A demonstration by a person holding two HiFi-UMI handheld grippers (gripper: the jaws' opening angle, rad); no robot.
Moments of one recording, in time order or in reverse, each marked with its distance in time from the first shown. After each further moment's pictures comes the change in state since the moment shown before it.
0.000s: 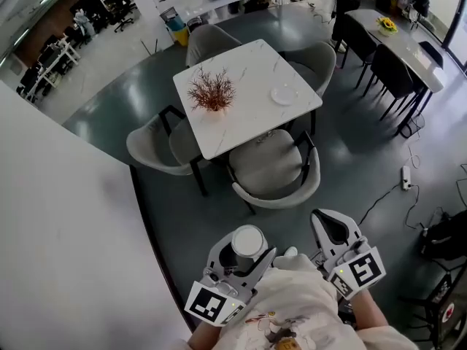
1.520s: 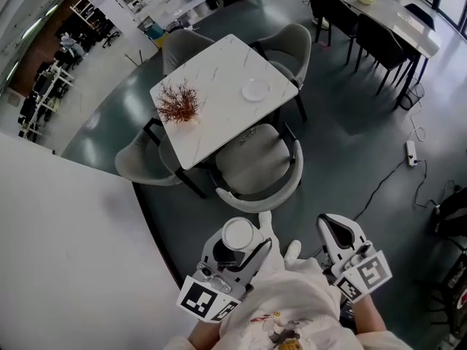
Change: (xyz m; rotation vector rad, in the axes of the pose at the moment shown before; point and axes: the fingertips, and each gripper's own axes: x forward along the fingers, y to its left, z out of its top) left arm 0.122 -0.057 -0.022 0.002 0.107 -0.061; right arm -0.074 -0.129 -0.033 0.213 -0.073 -0.067
